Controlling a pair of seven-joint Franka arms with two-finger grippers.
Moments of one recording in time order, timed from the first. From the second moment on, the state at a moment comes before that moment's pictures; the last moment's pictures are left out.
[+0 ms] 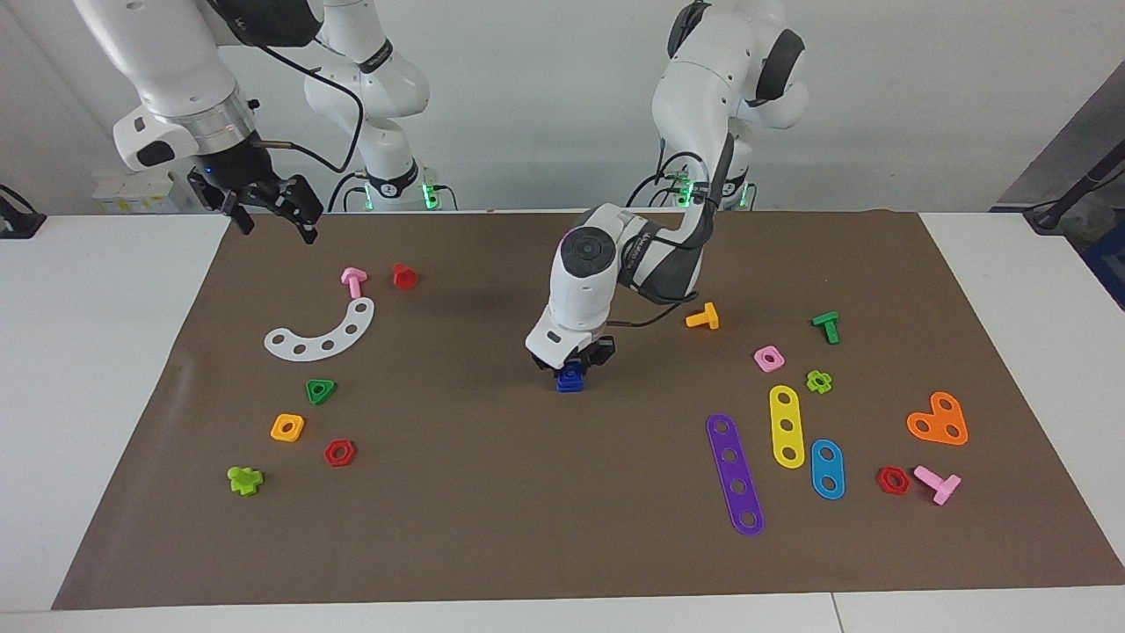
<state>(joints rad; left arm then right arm) -0.61 0.61 -0.07 -1.45 -0.03 2.04 -0.66 0.02 -0.05 -0.03 -1.63 0.02 1.56 0.23</state>
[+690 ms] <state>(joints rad) -0.50 0.59 -0.04 -1.37 -0.03 1.96 -0.65 0.02 -0.05 -0.03 -1.63 0.02 1.56 0.23</state>
